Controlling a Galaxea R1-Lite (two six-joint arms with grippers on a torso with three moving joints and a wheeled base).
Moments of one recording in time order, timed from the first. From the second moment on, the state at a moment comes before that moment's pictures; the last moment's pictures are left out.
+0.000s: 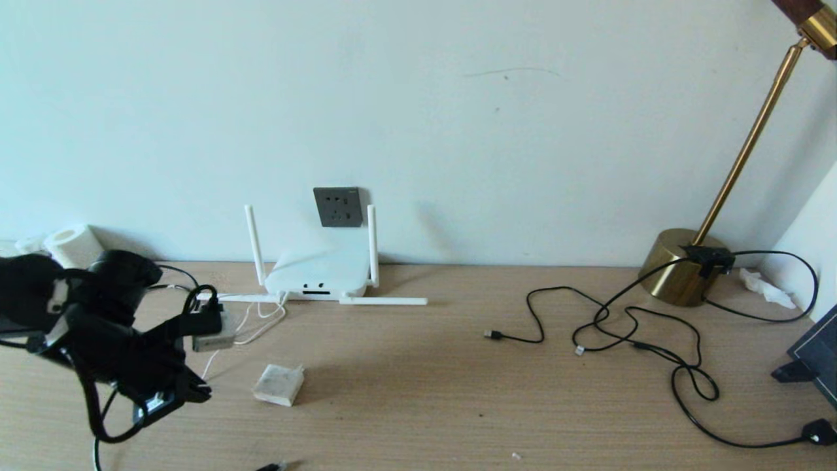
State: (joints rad) left arm 0.14 1.79 -1.01 0.45 -0.18 1.18; right arm -0.01 0.00 0.00 0.00 -0.01 0.01
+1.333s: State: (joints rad) left arm -0.10 1.77 -0.92 0.18 -0.05 0.49; right arm -0.01 0.00 0.00 0.00 -0.01 0.01
